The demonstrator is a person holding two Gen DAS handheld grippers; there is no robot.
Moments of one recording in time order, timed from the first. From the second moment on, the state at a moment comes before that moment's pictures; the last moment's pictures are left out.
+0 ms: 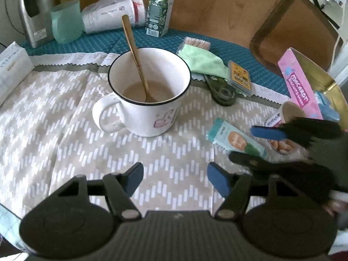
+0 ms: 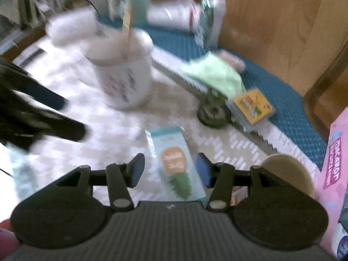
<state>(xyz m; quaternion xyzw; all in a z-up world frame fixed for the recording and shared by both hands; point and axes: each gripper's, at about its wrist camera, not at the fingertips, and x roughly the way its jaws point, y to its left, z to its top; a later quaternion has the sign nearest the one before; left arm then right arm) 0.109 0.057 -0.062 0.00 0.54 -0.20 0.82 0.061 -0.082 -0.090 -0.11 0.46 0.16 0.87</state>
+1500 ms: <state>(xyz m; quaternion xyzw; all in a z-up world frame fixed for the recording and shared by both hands) 0.032 -0.183 -0.049 0.07 0.55 -0.44 0.70 -0.112 -0.264 -0.031 -0.03 0.42 0.12 0.90</state>
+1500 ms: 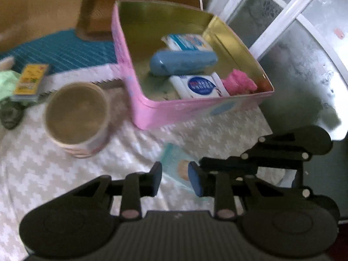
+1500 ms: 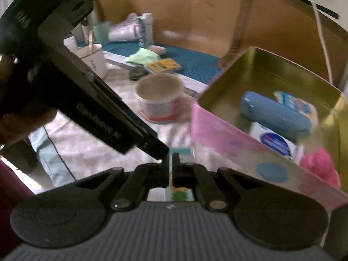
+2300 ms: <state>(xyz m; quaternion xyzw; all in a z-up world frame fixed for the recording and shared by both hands) 0.022 -0.200 -0.062 0.01 0.63 -0.44 0.64 -0.119 -0.290 -0.046 0.03 0.44 0.13 0.89</state>
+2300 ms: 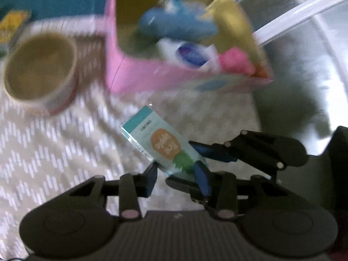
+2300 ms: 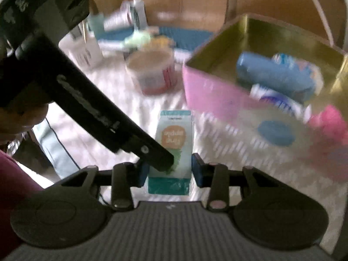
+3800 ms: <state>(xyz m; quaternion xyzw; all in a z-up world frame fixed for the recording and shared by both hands) 0.091 0.010 -0.033 0.00 0.51 -0.22 0.83 0.072 -0.131 -0.037 -0.06 0.43 0.18 0.89</state>
